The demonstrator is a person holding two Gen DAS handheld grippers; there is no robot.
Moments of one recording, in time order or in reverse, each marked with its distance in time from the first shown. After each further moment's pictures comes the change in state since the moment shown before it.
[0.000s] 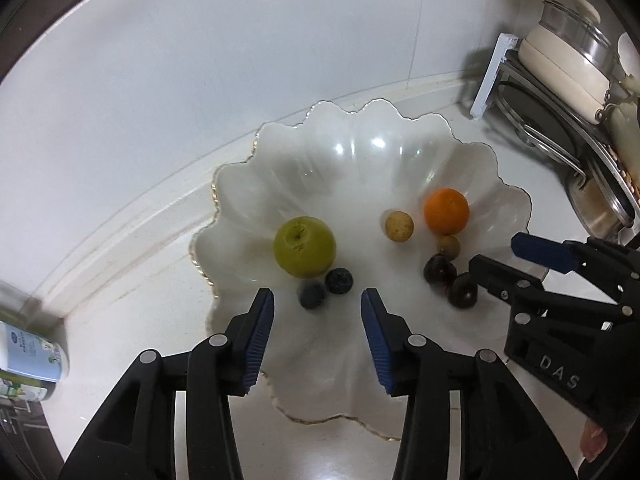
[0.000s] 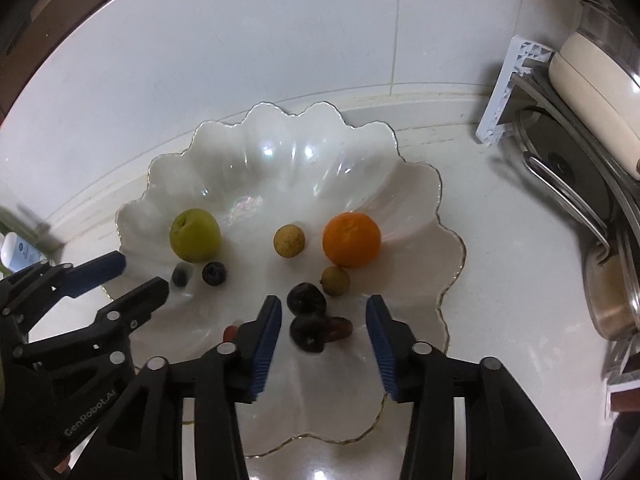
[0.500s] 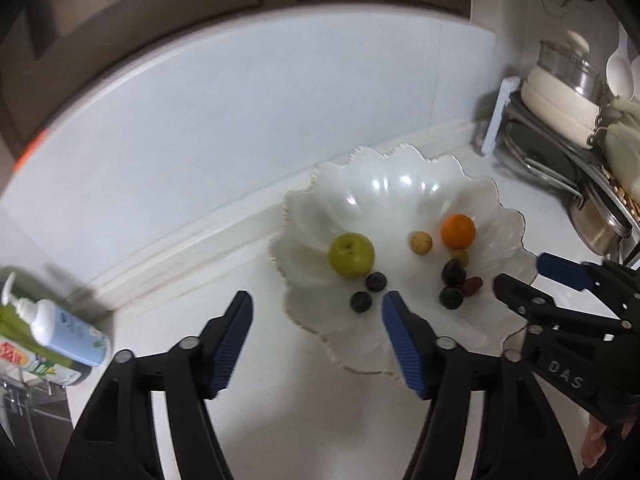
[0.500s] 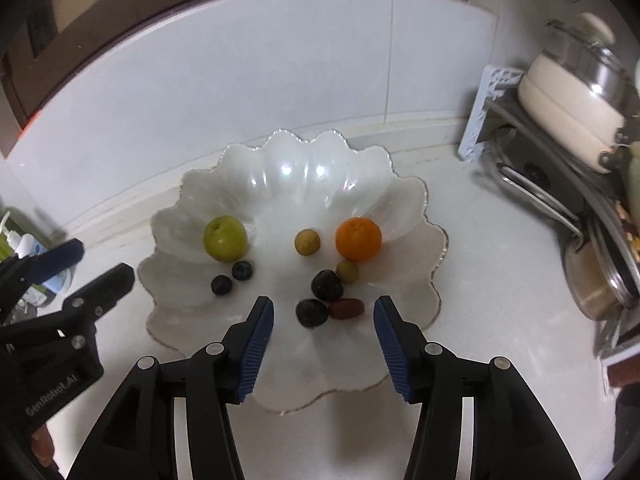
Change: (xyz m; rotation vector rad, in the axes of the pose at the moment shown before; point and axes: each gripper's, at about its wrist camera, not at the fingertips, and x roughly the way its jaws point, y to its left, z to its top) left arm -0.066 0.027 -0.029 -0.042 -0.165 0.095; right arm -0.048 0.020 -0.029 0.021 -0.121 -0.029
